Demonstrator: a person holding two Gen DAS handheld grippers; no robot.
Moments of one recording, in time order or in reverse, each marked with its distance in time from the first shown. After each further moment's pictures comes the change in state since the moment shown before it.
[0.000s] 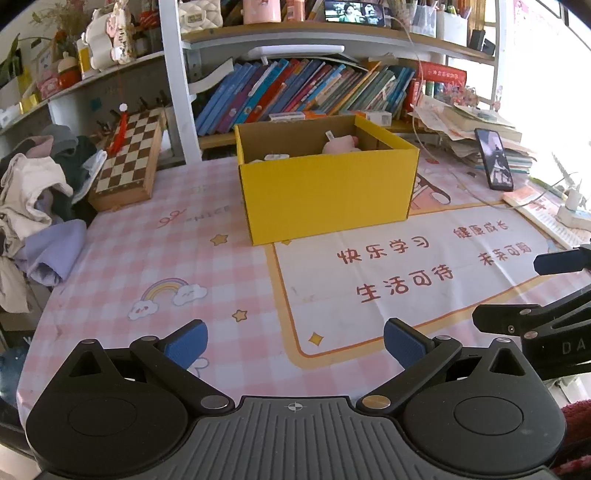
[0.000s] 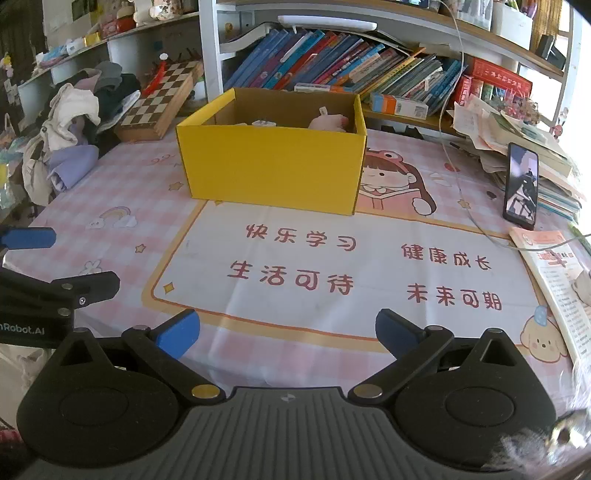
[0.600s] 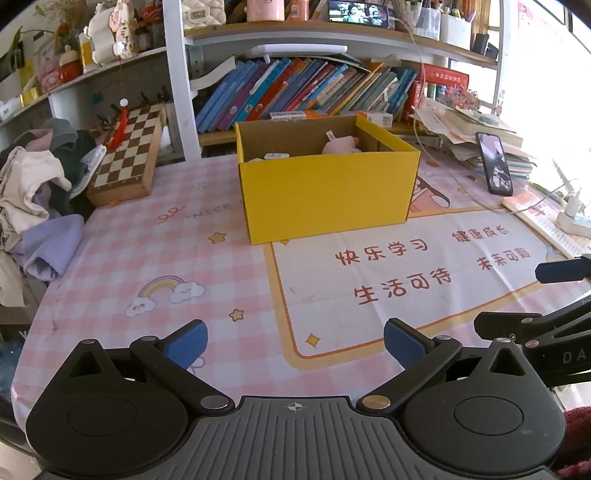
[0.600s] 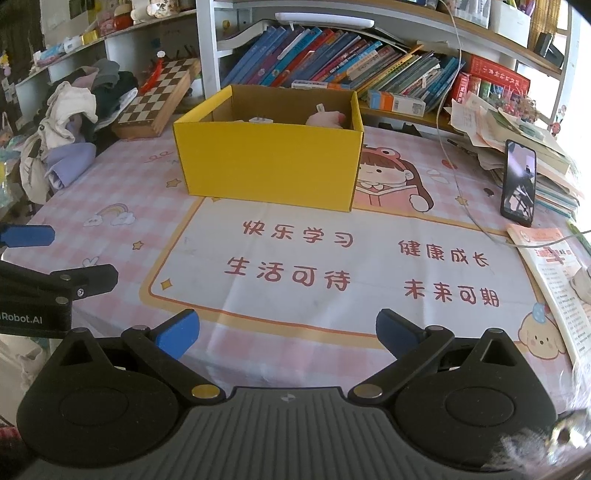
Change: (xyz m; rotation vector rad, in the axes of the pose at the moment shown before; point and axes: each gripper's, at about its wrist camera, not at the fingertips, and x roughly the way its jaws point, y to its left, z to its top) left arm 0.002 0.002 0.001 -0.016 0.004 -0.013; right arm 0.000 -0.001 -0.001 0.006 0.008 -0.008
